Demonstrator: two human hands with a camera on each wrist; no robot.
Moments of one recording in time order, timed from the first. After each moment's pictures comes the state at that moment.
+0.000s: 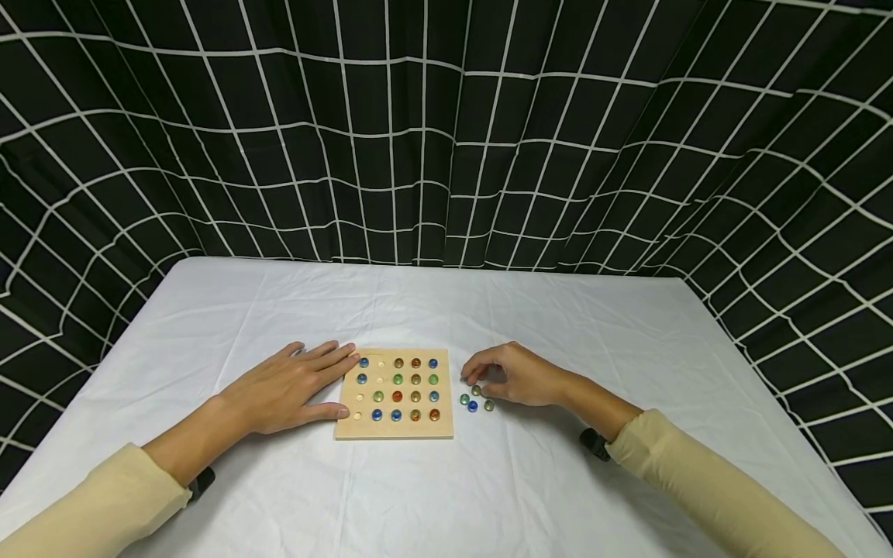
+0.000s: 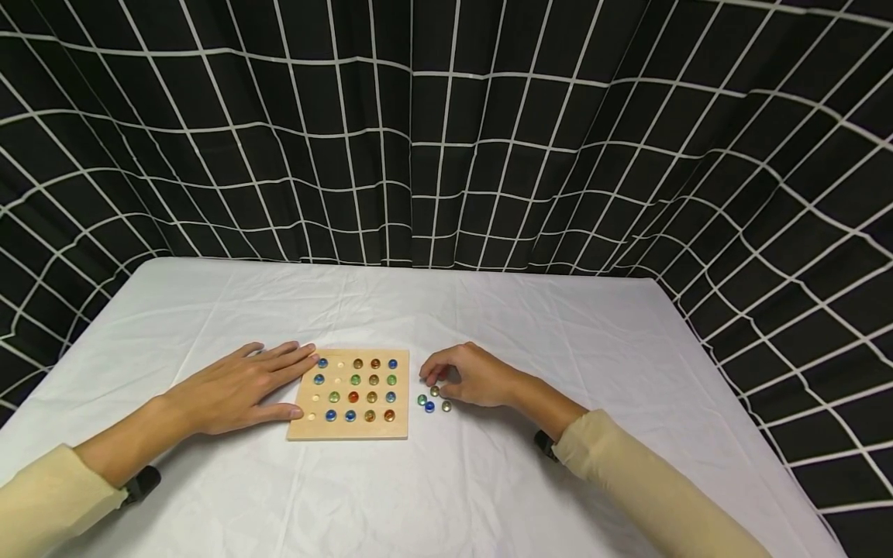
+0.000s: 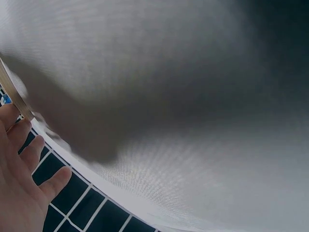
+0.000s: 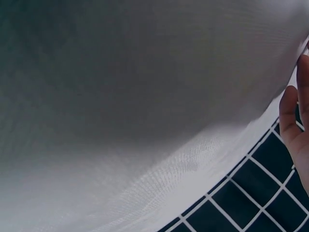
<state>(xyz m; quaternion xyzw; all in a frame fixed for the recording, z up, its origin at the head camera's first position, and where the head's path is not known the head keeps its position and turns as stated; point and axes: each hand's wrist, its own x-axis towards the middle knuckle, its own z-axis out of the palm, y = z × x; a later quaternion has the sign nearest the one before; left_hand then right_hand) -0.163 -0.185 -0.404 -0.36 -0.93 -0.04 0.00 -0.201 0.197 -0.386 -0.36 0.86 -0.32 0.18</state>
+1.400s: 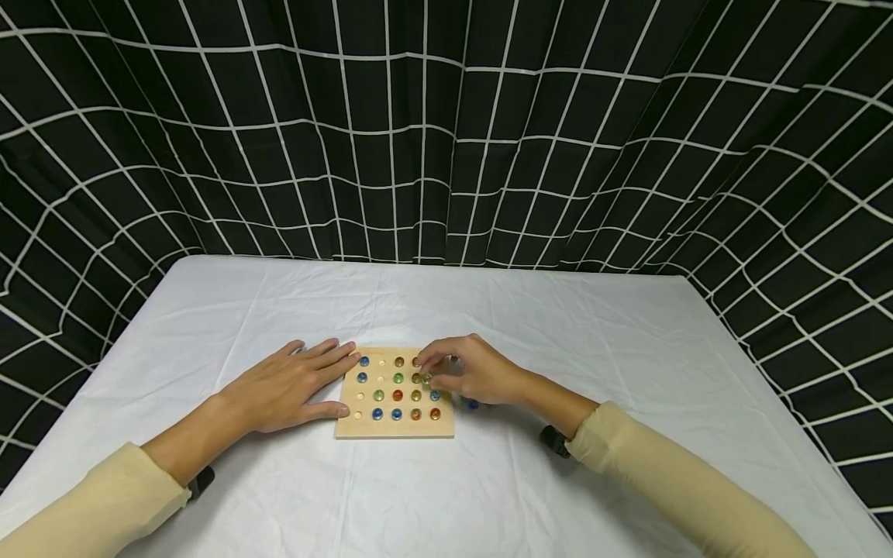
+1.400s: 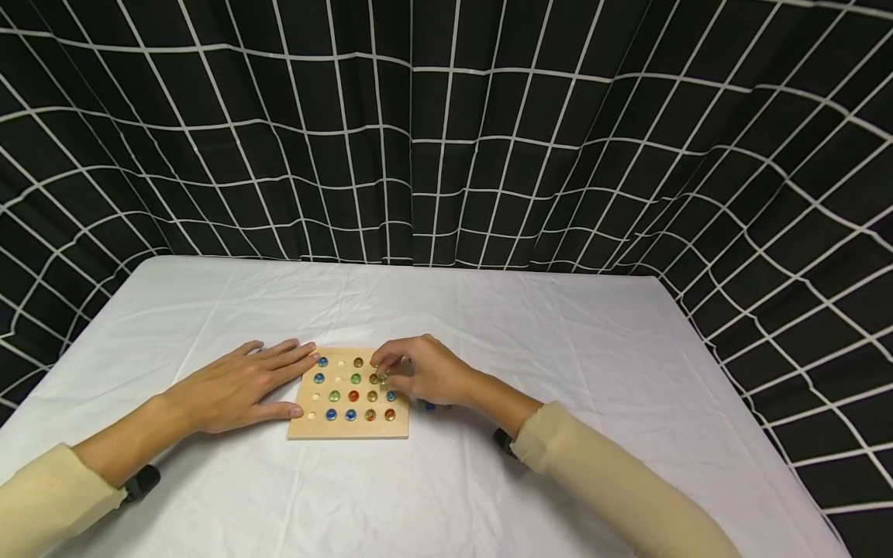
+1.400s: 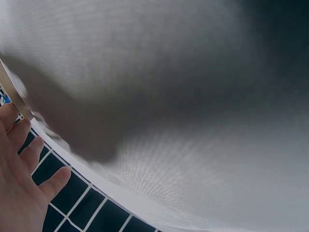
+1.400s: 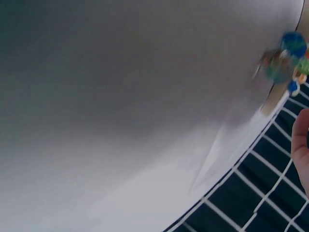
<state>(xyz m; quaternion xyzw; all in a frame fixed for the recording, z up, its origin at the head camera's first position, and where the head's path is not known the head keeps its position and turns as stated) -0.163 -0.184 -0.402 -0.36 -0.93 -0.04 0.00 -0.197 0.136 -0.380 -0.39 0.84 -0.36 0.12</state>
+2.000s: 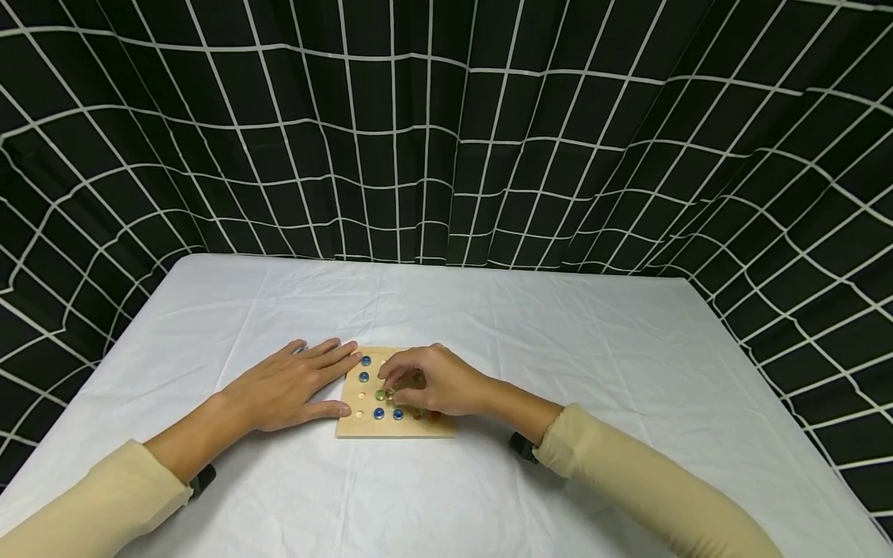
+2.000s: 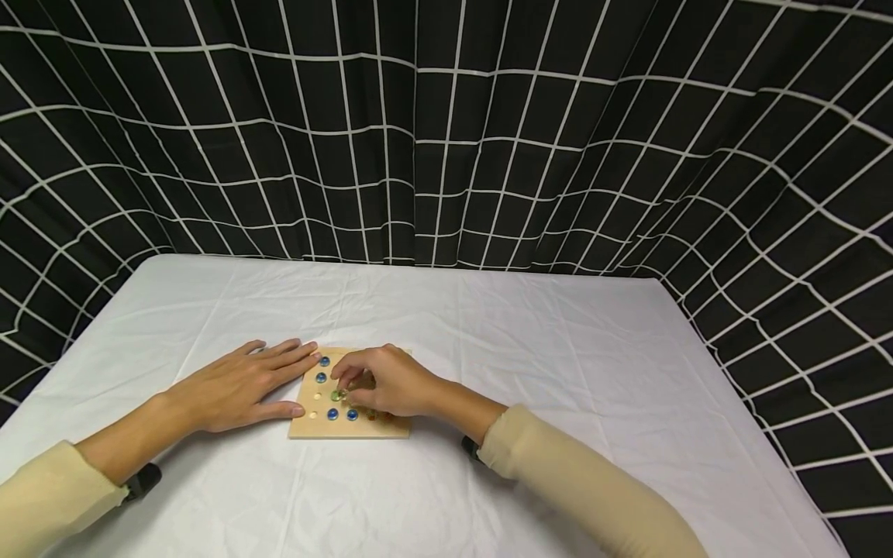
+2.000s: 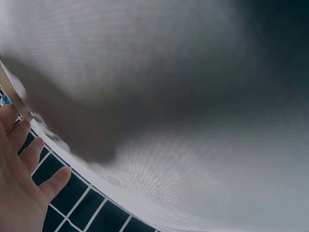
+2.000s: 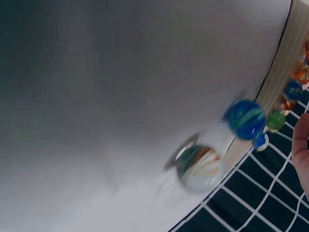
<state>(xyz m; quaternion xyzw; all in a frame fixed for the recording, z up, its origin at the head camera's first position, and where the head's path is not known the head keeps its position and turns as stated) -0.164 -0.186 -0.403 -0.36 -0.93 -0.04 0.00 -0.187 0.091 -0.379 -0.42 0.81 -0.37 0.16</state>
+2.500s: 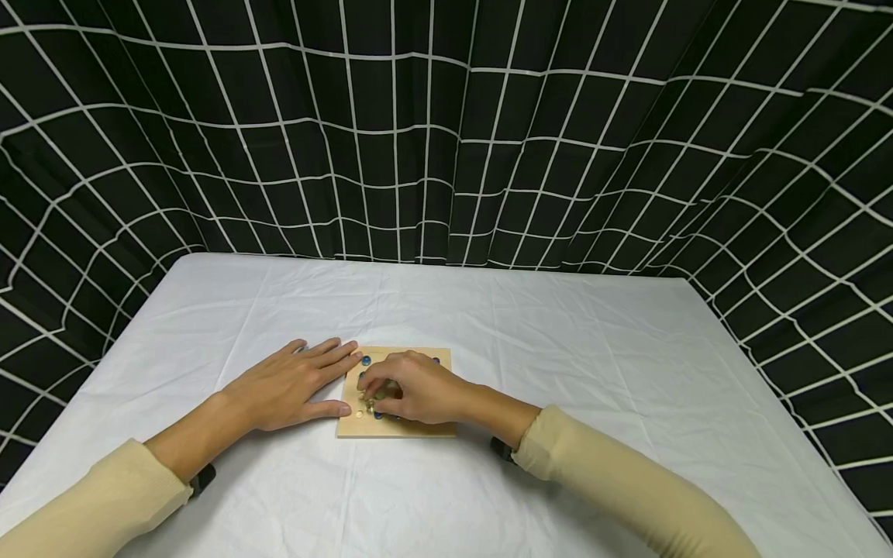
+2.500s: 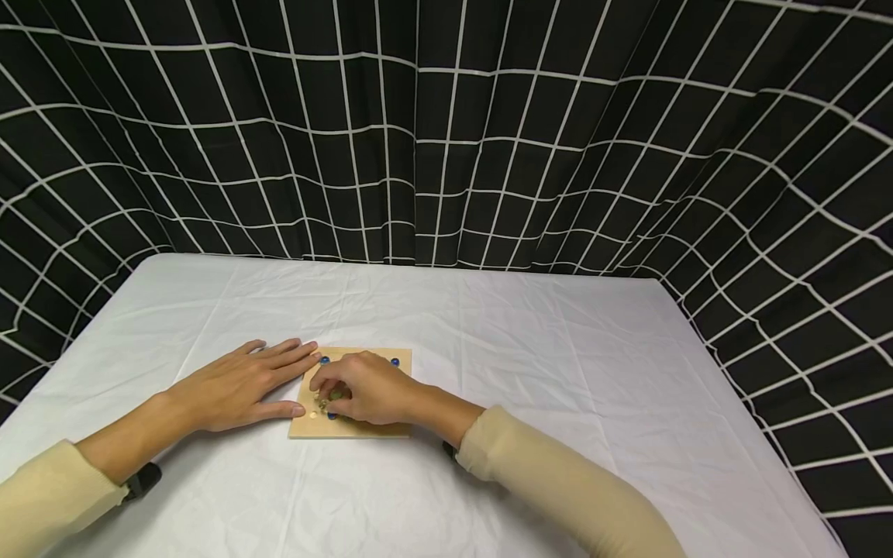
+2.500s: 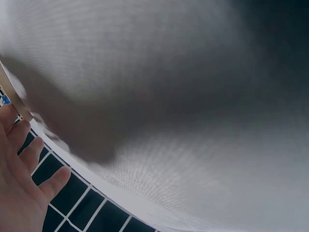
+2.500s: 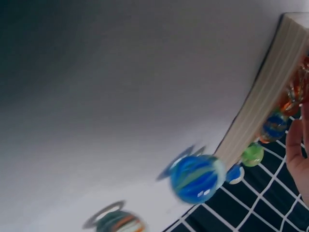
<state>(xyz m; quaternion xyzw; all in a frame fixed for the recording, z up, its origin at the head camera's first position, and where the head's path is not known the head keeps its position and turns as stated) -0.164 -0.186 -0.402 -0.36 -0.93 -0.05 -0.01 -0.181 0.066 -0.380 -0.48 0.83 -0.27 0.12</state>
